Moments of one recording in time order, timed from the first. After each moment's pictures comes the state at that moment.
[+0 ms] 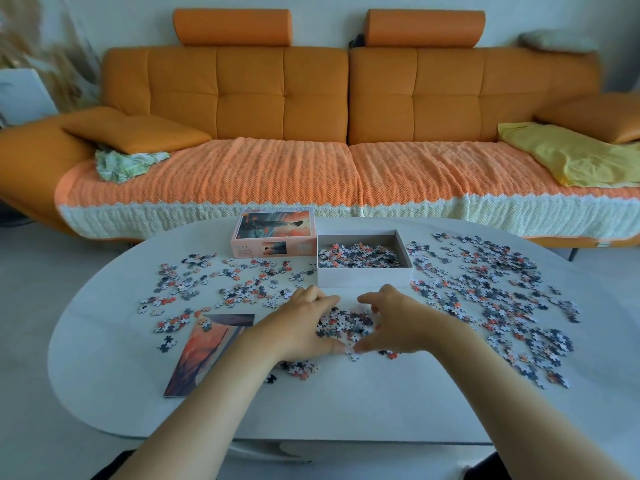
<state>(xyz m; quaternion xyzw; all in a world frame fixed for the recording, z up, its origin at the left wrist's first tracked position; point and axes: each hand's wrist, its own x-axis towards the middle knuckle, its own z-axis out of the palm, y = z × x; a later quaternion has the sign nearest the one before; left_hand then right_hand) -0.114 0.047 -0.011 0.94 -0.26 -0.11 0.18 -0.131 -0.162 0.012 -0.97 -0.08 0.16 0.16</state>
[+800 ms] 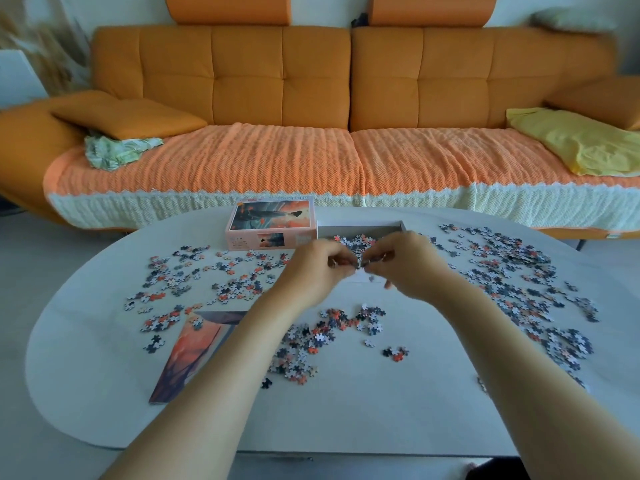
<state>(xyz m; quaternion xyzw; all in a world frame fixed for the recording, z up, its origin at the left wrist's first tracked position) -0.069 0.012 0.017 0.89 -0.20 0.02 0.41 -0.085 -0.167 0.041 -0.94 -0.05 -0.02 0.33</state>
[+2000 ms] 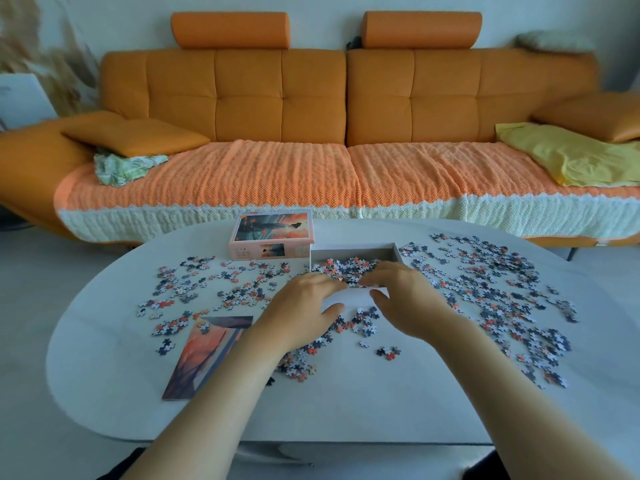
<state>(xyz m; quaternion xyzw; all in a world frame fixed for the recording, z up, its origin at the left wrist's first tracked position) -0.111 0.033 0.004 0.92 -0.30 0.09 0.22 -0.122 -0.174 0.016 -0.96 -0.16 -0.11 0.19</state>
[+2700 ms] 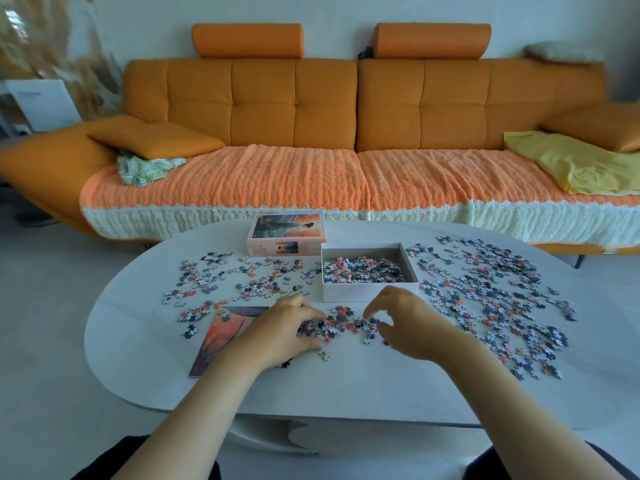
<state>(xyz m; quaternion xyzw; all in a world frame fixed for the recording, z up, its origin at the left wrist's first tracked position) -0.146 0.088 -0.012 0.95 -0.23 -0.05 0.22 -0.162 -0.163 0.012 -0.97 -0.16 0.03 0.20</state>
